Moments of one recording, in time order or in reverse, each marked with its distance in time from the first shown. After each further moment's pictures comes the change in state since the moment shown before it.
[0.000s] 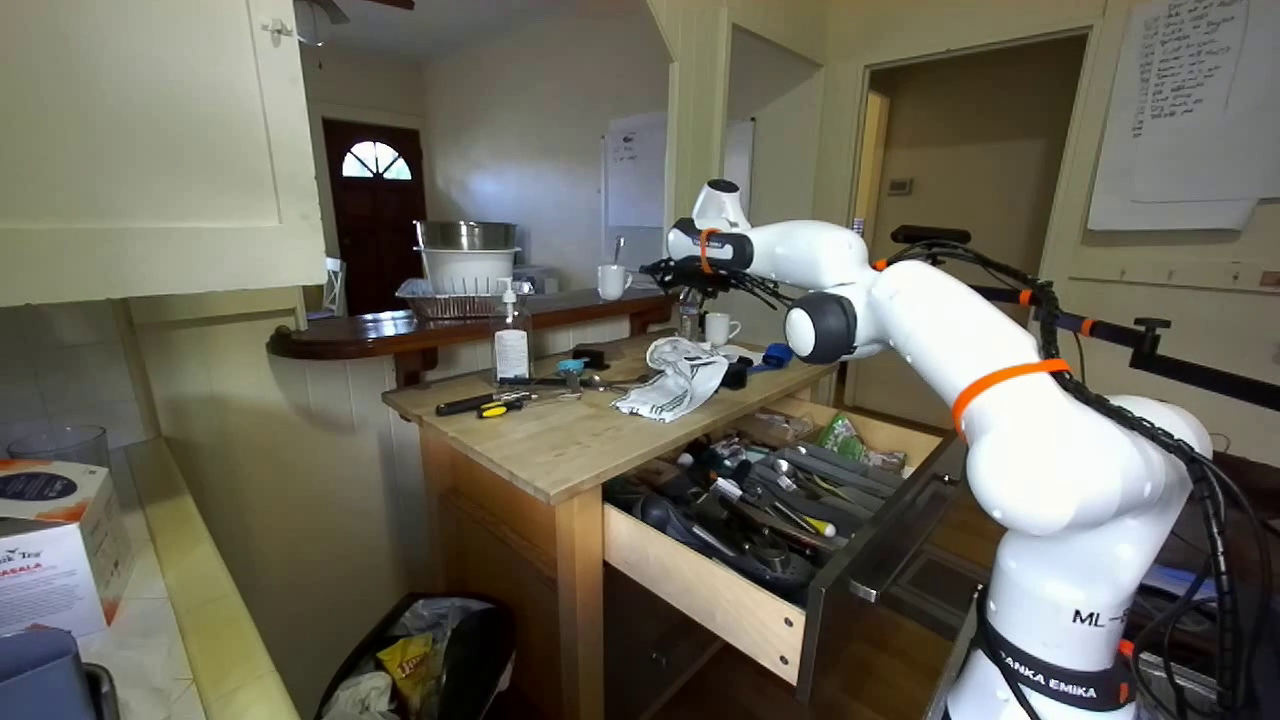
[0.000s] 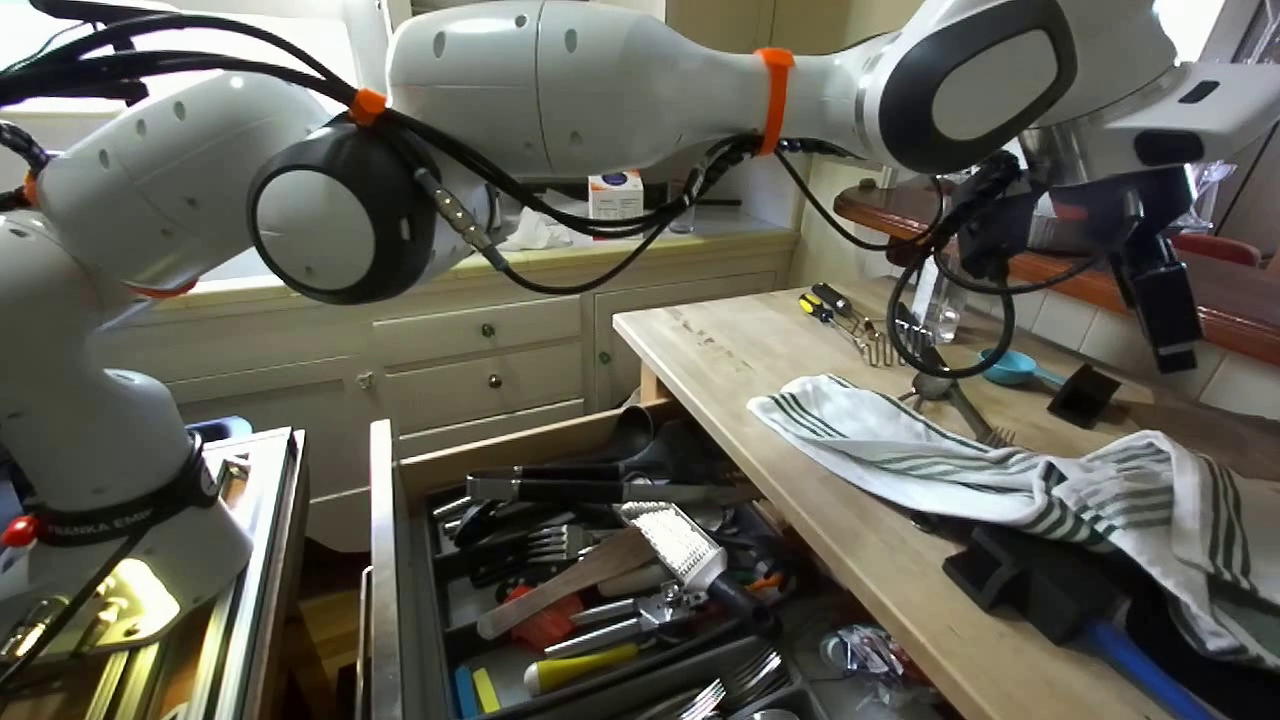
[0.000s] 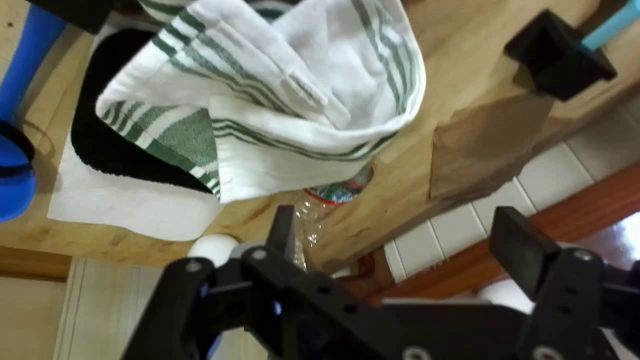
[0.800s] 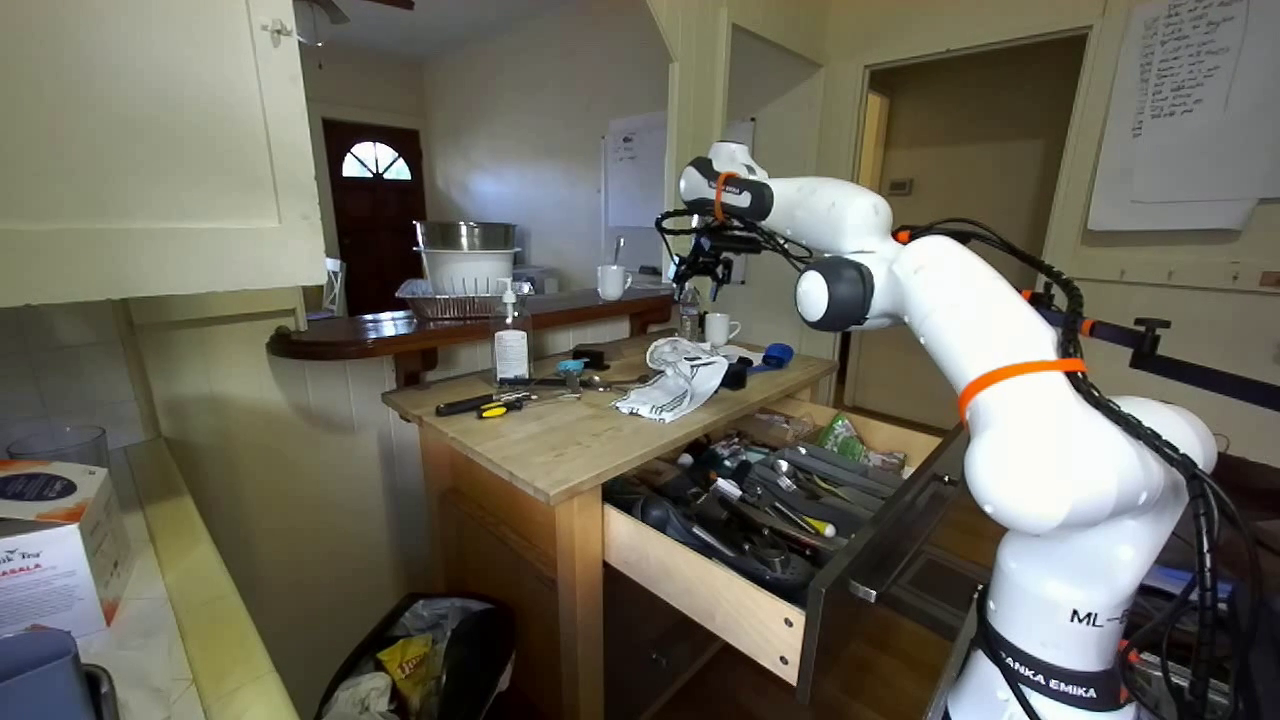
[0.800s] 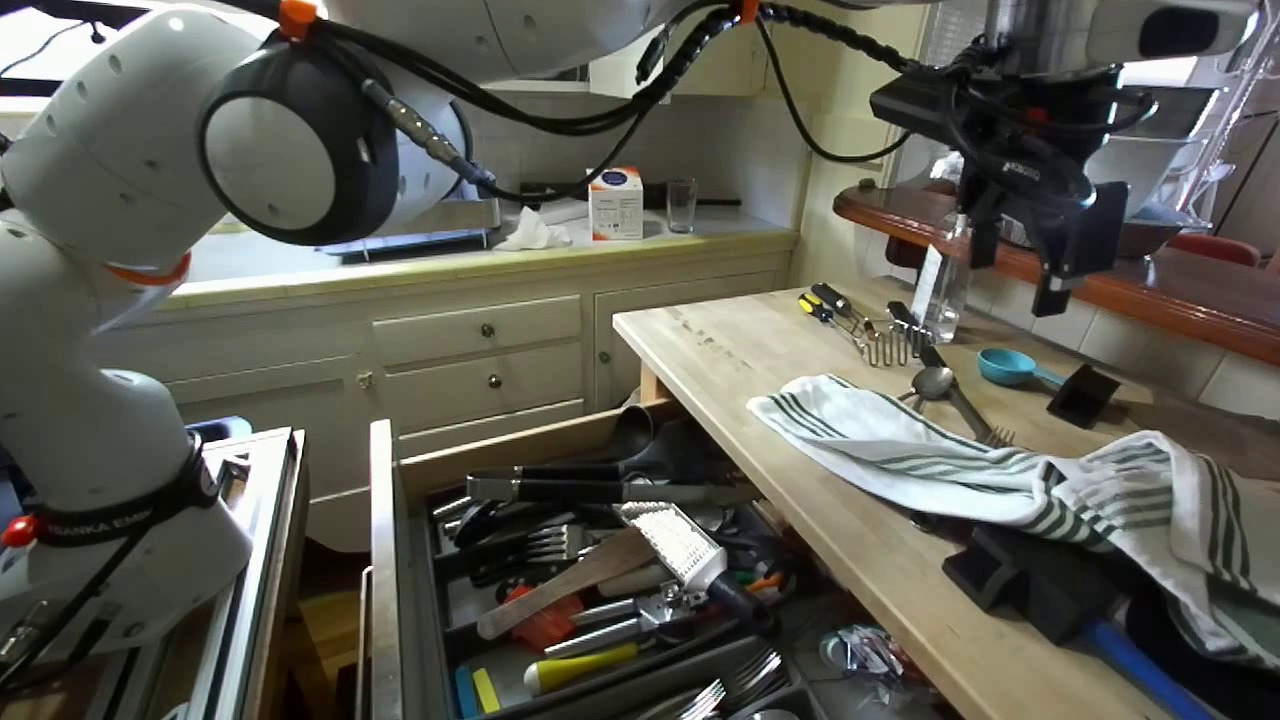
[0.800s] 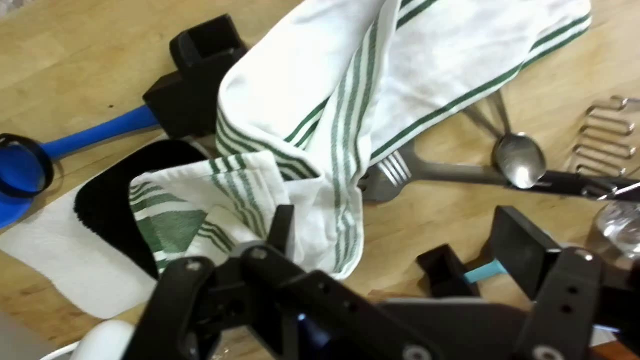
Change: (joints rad) arm -0.035 -0.148 0.099 0.004 0.034 -0.548 -0.465
